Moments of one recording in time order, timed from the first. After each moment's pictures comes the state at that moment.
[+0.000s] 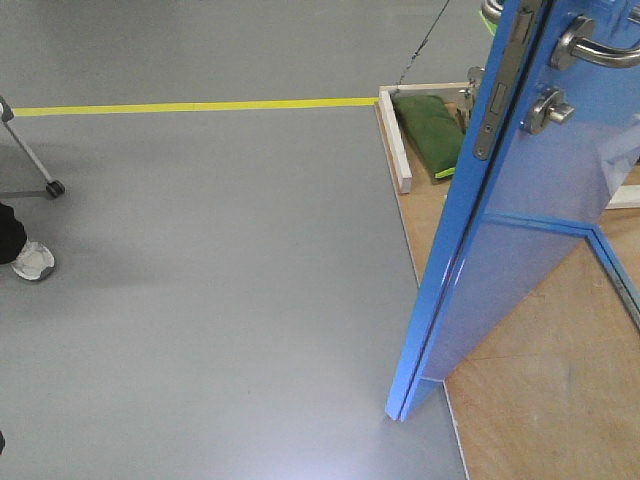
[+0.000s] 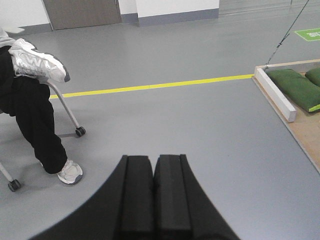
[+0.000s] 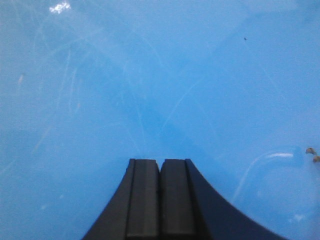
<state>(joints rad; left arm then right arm) 0.05 -0.01 0.03 0.03 0.37 0.03 0.00 1.38 -1.25 0.68 0.08 0.12</state>
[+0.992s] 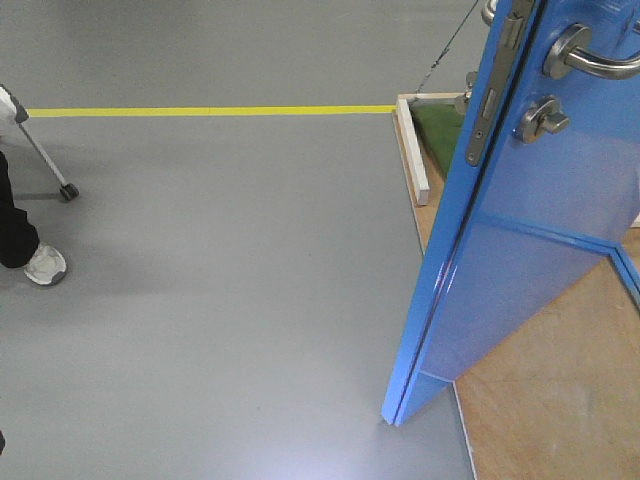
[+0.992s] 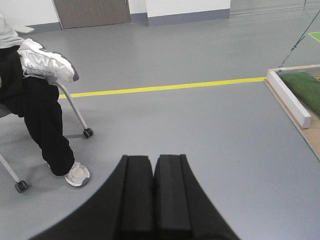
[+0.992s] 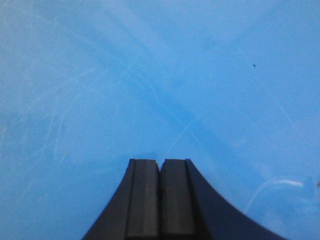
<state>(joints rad) 0.05 -0.01 0.03 0.03 0.37 0.03 -0.01 1.37 -1.25 0.68 0.07 0.12</state>
